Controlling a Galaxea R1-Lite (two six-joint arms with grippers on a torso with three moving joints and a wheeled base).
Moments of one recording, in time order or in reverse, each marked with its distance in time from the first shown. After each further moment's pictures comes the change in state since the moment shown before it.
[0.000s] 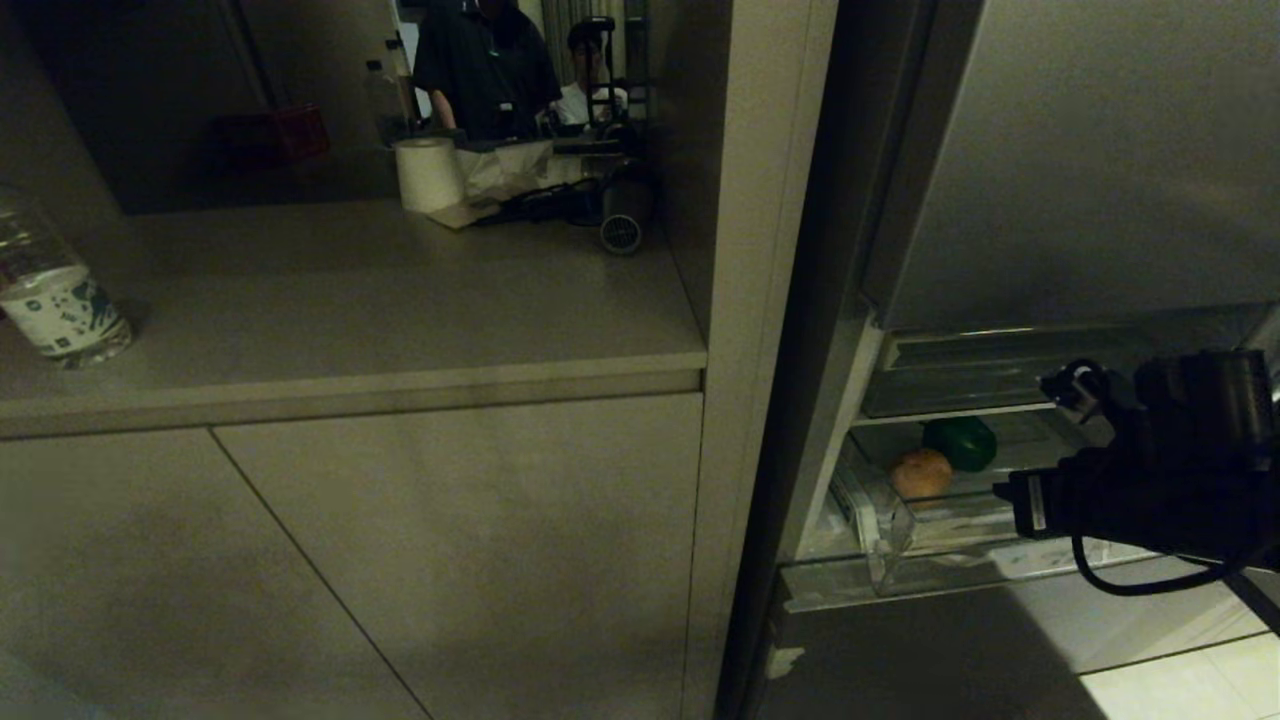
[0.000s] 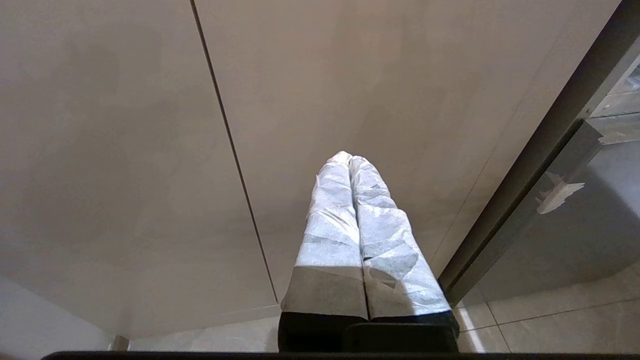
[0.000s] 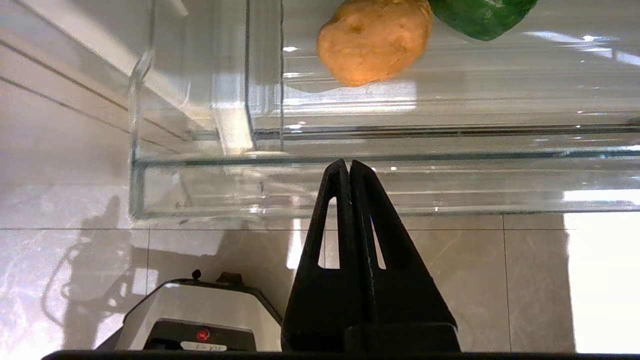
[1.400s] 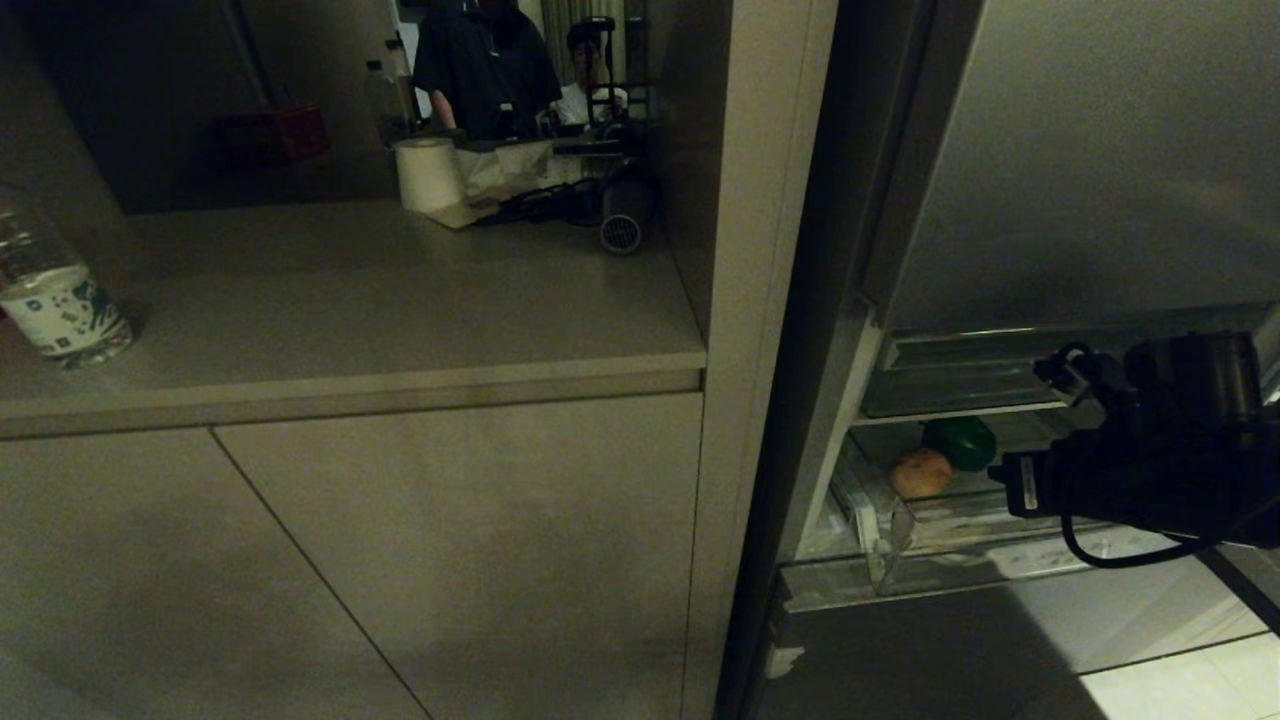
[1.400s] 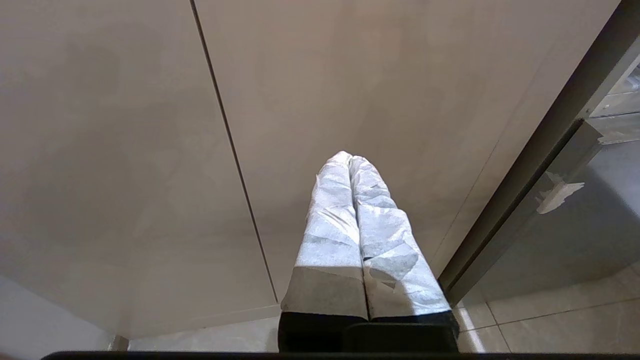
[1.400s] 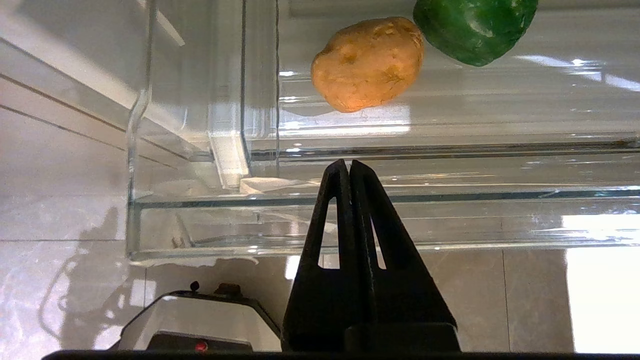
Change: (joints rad) left arm 0.000 0.000 0.000 0.000 0.000 0.000; right arm -0.007 0.031 -0.059 0.010 0.000 -0.002
